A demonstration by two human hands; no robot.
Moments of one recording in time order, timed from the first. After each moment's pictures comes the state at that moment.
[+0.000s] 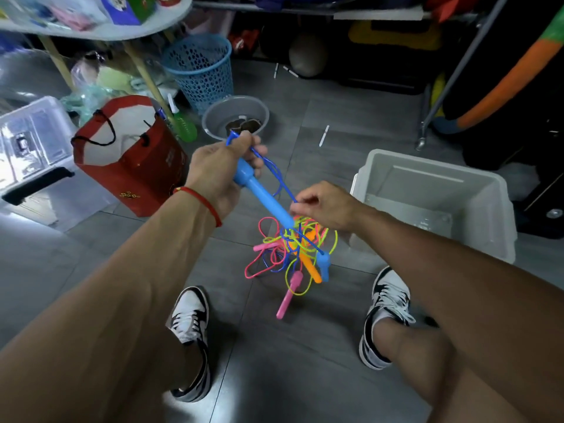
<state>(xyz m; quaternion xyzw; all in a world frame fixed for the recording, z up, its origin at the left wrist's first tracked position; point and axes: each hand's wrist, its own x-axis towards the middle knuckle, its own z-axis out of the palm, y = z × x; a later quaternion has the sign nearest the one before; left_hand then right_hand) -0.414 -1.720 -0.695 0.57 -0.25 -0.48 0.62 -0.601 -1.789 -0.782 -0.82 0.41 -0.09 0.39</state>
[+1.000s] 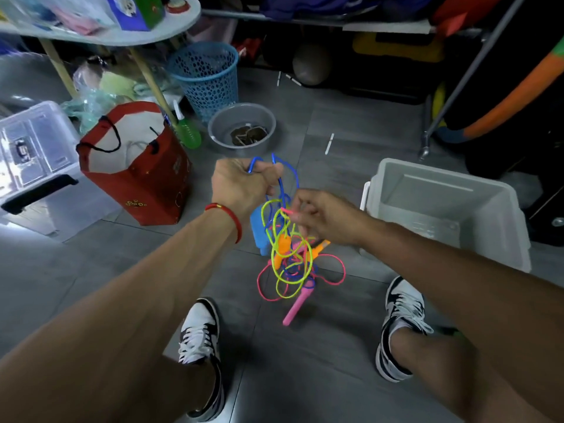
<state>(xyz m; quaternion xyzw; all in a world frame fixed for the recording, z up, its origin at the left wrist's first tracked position) -0.391 -1.715 -0.710 0.72 -0.33 -0.34 0.50 -0.564 -1.765 -0.757 -0.83 0.32 -0.10 0.45</state>
